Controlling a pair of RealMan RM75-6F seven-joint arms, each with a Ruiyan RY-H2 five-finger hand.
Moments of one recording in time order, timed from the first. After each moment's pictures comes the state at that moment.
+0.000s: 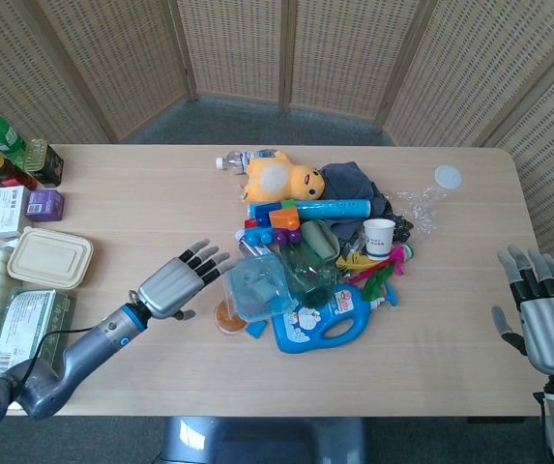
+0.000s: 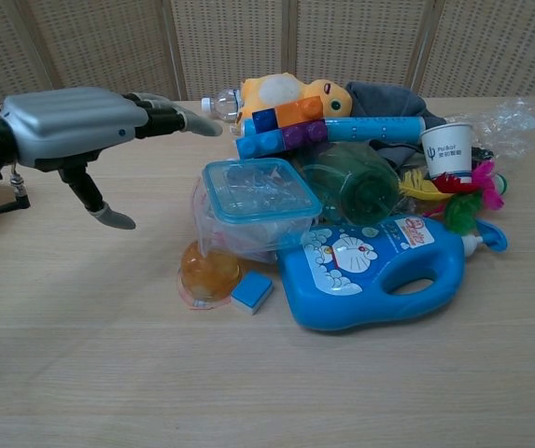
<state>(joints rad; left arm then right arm) -0.72 -1.40 -0.09 -1.49 1.59 0.91 0.18 0.14 -1.05 0.11 -1.68 -1.55 1.56 -0.20</state>
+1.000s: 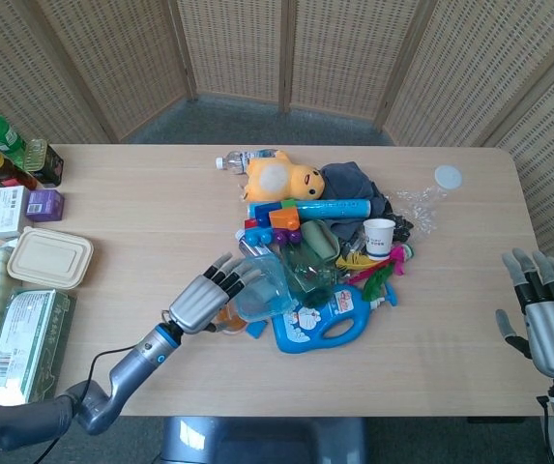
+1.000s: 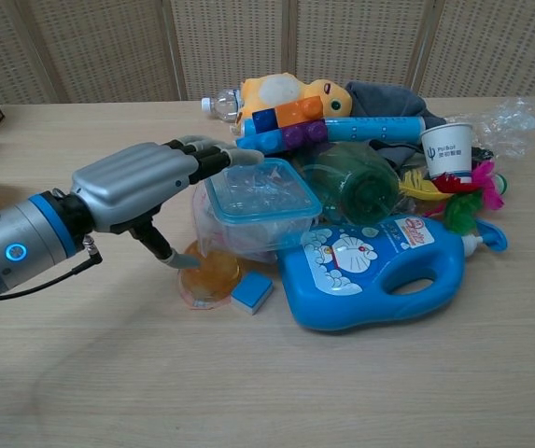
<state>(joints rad) -0.67 -1.77 -0.05 -1.20 1.59 1.11 0.13 0.12 -1.04 0.10 -1.68 -1.55 1.56 -0.17</state>
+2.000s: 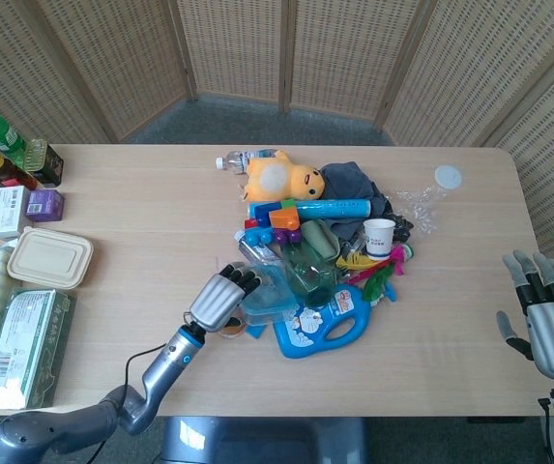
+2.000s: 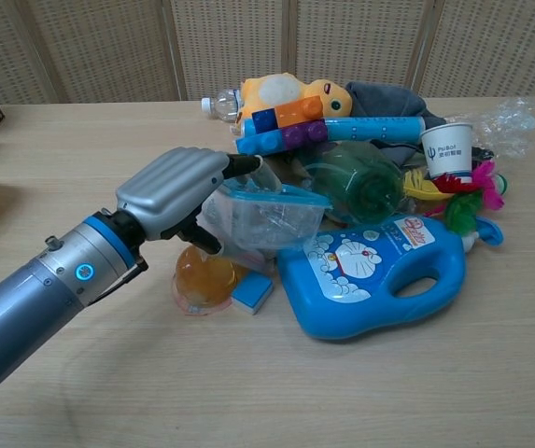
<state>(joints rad) -0.69 -2.06 -0.09 -0.86 1.60 1.25 -0.04 0.11 -1.02 0.10 -1.70 -1.55 1.55 -0.16</state>
